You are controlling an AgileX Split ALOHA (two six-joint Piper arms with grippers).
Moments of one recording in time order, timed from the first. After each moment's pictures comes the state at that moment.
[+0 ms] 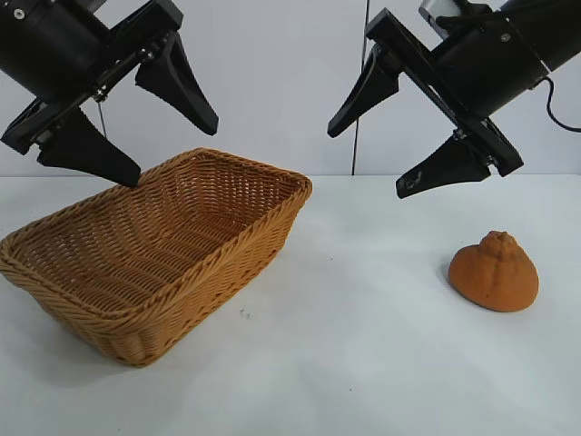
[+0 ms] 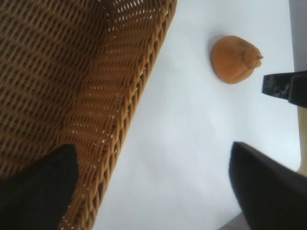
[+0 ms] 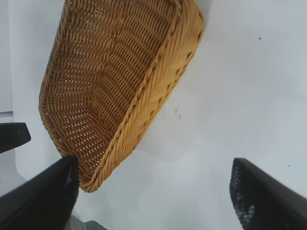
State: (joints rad) left arm -0.29 1.64 -1.12 -0.77 0.70 0.21; right arm 0.23 1.73 -1.14 0.86 0.81 -0.32
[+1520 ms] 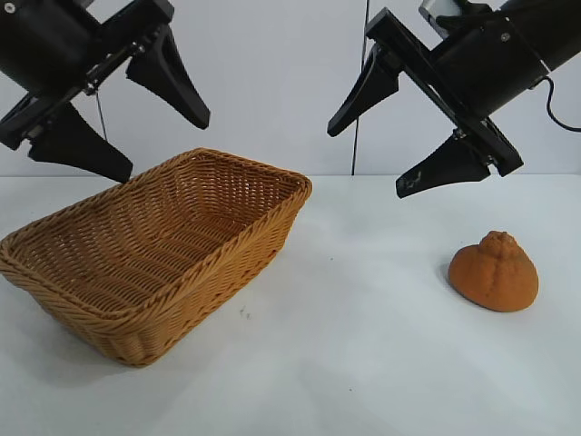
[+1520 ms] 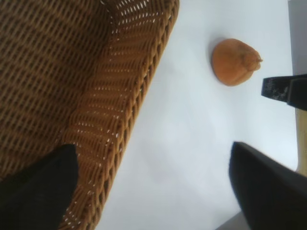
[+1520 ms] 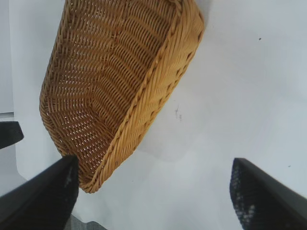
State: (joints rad) left arm -0.14 1.50 -1.13 -0.65 0.80 0.04; right arm 0.23 1.73 -1.14 0.86 0.81 -0.32
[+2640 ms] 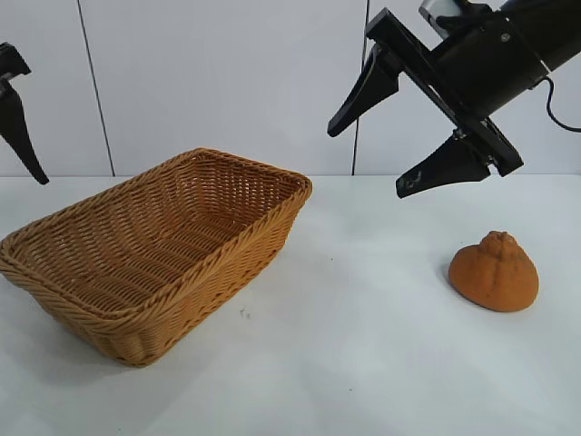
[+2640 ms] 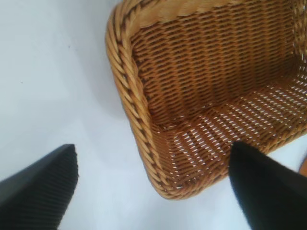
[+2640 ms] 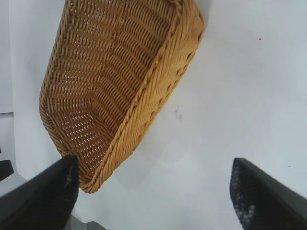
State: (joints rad) left arm -0.25 1.48 -0.92 -0.23 0.66 -0.87; right arm 0.23 1.73 -1.14 0.86 0.81 -0.32
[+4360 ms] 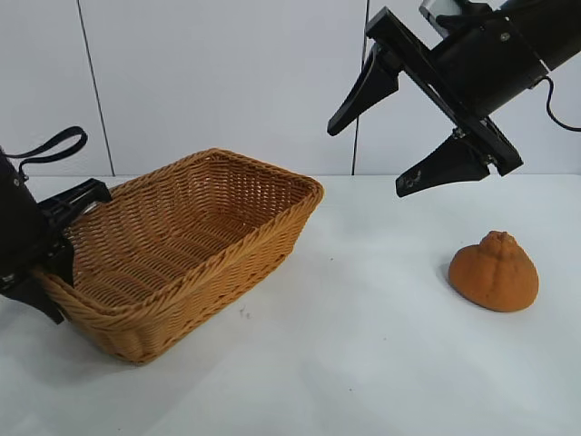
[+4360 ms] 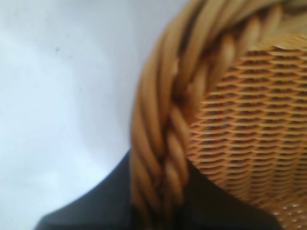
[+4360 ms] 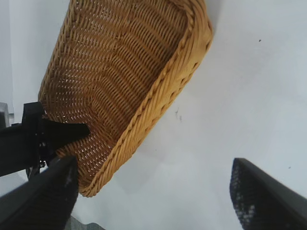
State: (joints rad) left arm -0.16 1.79 -1.10 -0.27 0.68 -0.77; right arm 0.23 1.73 -1.14 0.86 0.80 -0.32
